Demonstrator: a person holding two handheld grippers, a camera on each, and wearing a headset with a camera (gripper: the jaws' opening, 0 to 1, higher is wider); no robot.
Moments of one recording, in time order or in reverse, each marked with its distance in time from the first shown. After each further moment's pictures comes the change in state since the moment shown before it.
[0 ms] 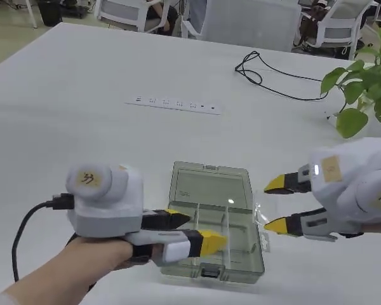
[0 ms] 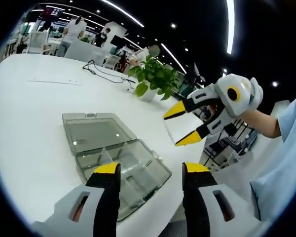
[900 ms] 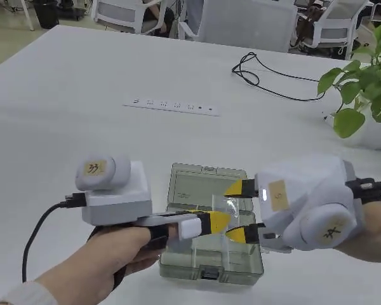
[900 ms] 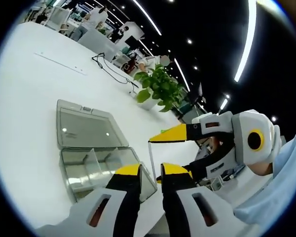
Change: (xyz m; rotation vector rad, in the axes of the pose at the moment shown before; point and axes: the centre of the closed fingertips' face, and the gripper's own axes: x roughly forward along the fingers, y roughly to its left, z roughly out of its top) left arm 0.015 -0.004 0.010 -0.220 -0.061 -0.031; right arm 0.025 0.013 0.046 -0.147 -0.034 -0.038
